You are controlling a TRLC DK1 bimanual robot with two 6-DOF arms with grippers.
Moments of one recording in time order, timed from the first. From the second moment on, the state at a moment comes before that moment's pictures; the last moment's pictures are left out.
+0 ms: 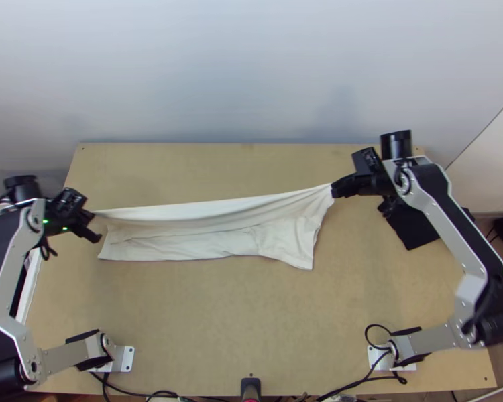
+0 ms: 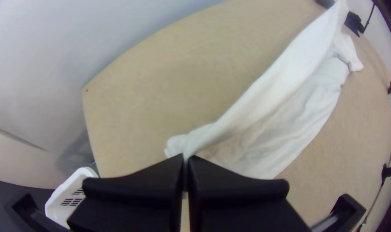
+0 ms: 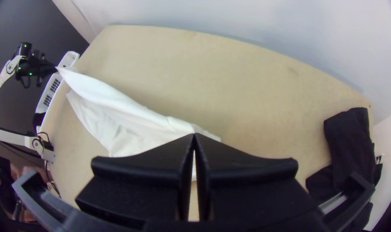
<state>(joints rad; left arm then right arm) 0.37 1.32 1.05 -0.70 0.26 0.87 0.20 1.58 1.40 -0.74 -0.39 -0.14</state>
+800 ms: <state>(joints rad) 0.32 1.39 0.92 -0.53 0.20 0.80 0.20 1.67 1.31 -0.81 -0.31 -0.10</state>
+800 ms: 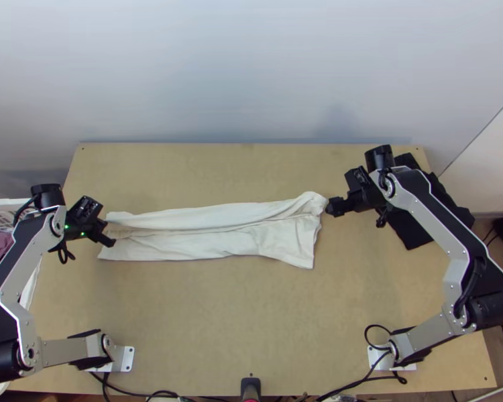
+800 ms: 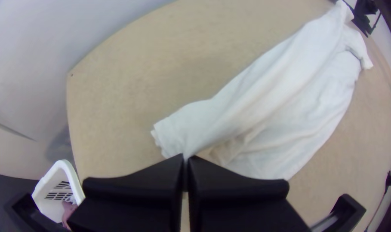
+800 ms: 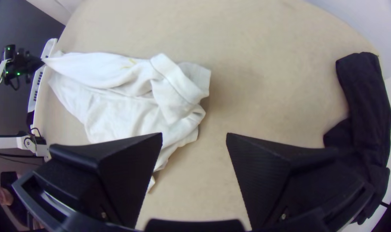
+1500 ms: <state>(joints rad) 0.32 1.43 1.01 -0.41 0.08 0.66 0.26 1.69 1.28 -0.82 -0.30 -0.12</state>
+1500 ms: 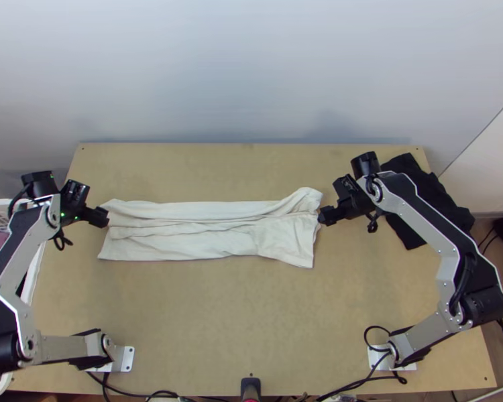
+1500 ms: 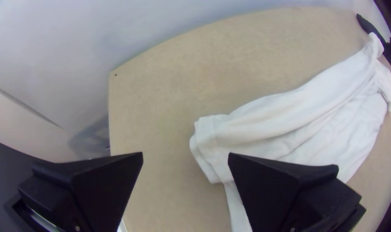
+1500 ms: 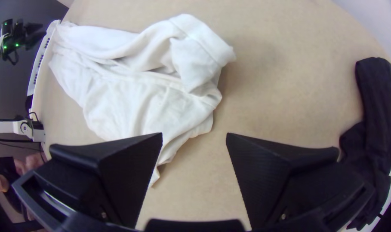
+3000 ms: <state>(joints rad) 0.39 1.13 0.83 -0.62 0.11 0.85 0.29 1.93 1.31 -0.61 -0.25 -0.09</state>
